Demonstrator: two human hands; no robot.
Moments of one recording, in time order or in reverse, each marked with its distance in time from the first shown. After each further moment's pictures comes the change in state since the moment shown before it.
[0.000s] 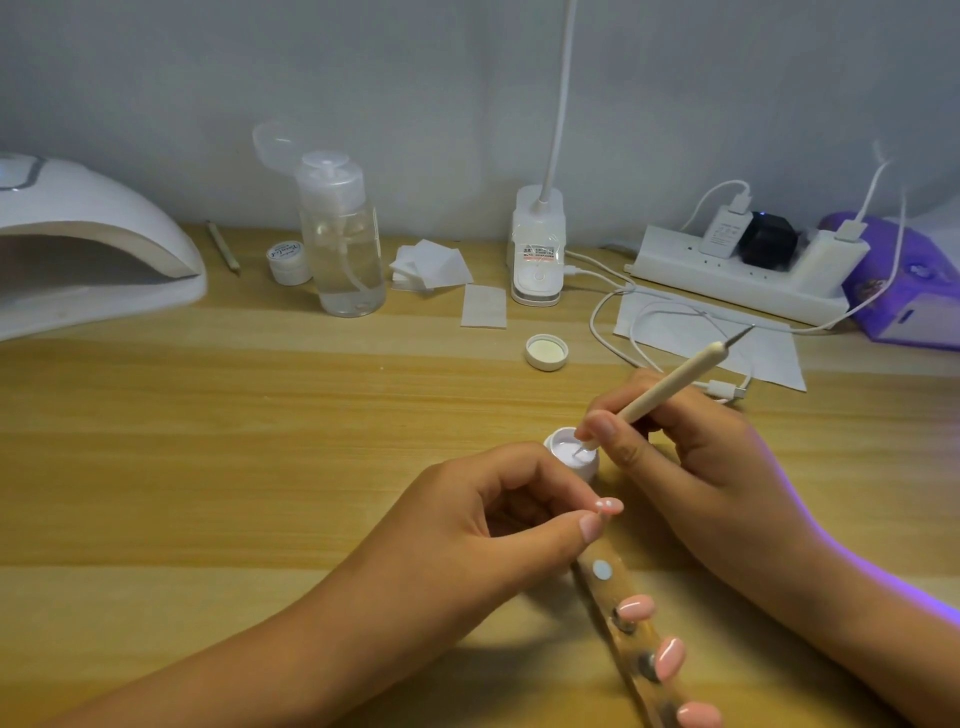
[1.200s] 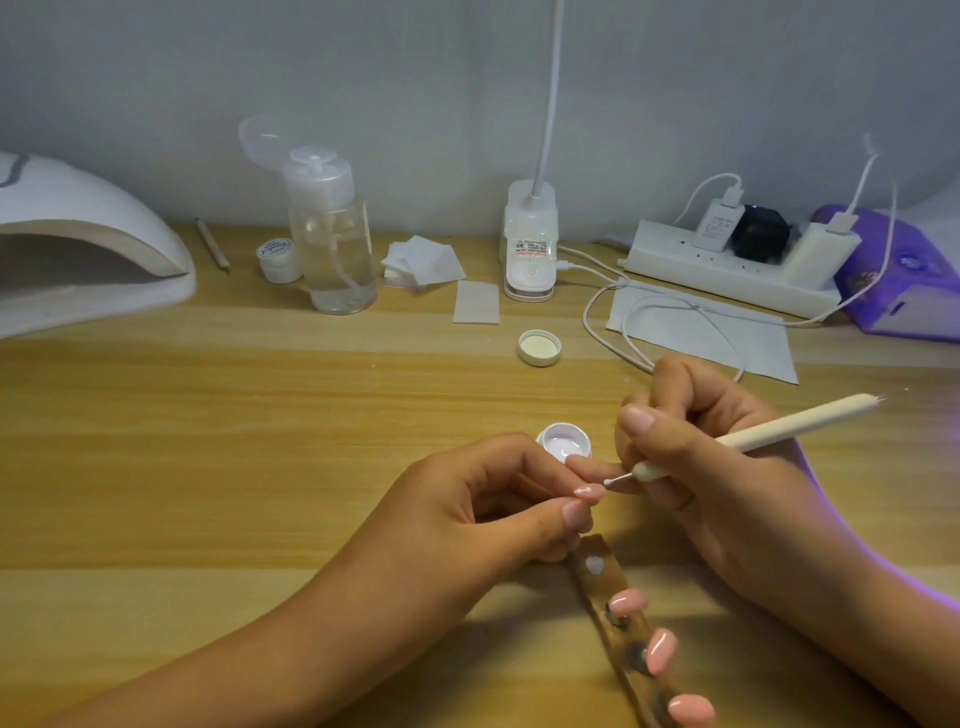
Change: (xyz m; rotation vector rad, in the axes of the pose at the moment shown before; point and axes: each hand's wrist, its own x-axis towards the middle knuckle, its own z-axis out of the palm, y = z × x) left_hand 0.002 0.002 0.002 -0.145 0.002 -0.007; right_hand -0.007 -0.014 -0.005 0.729 0.003 0.259
